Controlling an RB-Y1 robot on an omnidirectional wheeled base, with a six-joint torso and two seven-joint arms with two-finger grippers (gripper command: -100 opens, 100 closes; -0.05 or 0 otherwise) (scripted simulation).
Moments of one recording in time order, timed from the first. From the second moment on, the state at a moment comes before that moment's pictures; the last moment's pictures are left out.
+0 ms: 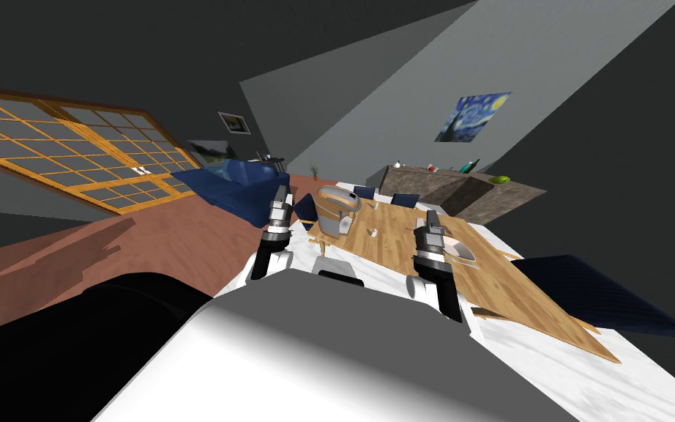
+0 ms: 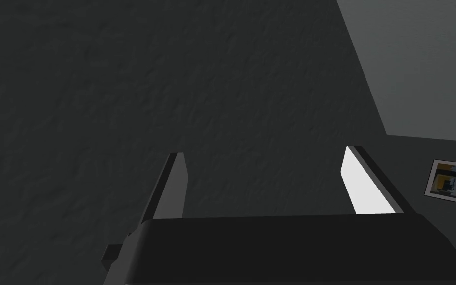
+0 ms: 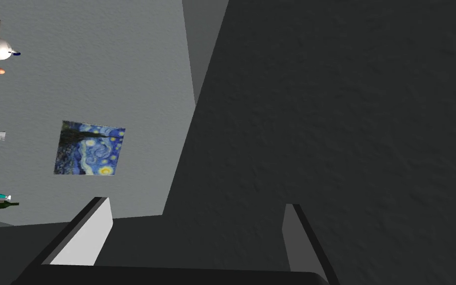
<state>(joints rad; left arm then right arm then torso) 0.52 0.04 0.04 -2.39 -0.09 -0.37 -0.15 0.42 -0.14 -0.08 -2.17 0.02 -0.35 0.13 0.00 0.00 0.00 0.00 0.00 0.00</state>
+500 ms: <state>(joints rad) 0.52 0.04 0.04 -2.39 -0.09 -0.37 -0.15 0.36 -0.18 -0.10 -2.04 0.11 -0.32 0.13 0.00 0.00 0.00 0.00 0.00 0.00</state>
